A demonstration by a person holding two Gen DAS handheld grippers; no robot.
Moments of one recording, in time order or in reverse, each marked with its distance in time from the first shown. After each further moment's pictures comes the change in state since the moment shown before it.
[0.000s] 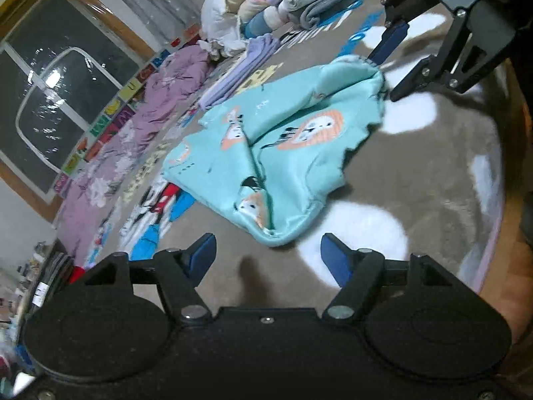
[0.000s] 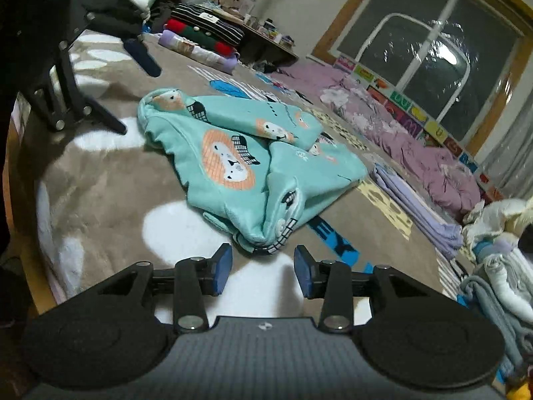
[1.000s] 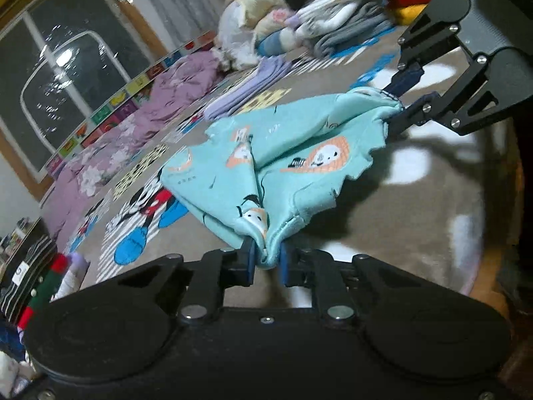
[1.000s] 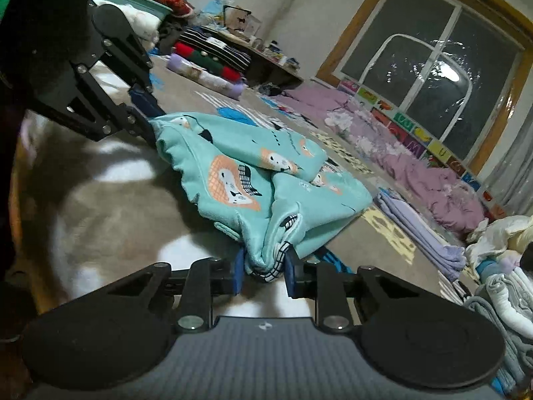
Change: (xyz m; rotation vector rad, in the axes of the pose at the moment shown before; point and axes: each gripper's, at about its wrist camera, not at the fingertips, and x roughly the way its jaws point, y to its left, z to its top) left arm -0.029 0.004 0.012 -0.152 -0.076 -0.077; right arm -0.030 0.005 0.011 -0.016 -0.085 0.028
